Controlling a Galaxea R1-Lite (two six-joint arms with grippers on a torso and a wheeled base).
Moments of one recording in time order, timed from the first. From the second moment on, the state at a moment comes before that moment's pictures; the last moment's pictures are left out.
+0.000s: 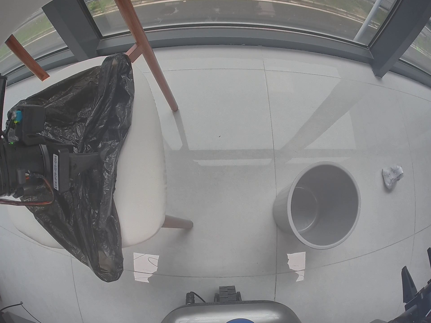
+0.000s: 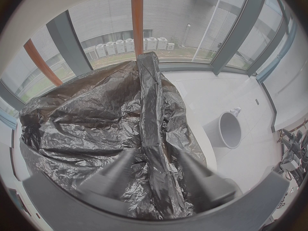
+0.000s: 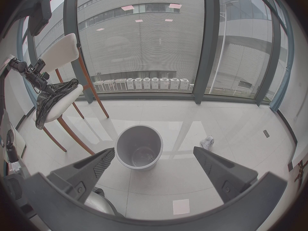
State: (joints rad) left arm -0.43 1.22 -1.04 0.23 0.16 0.03; right arm 0.00 0.02 -0.02 0.00 0.02 -0.01
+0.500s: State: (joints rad) left arm -0.43 1.23 -1.04 0.23 0.15 0.02; right arm 0.00 0.02 -0.02 0.00 0.02 -0.01
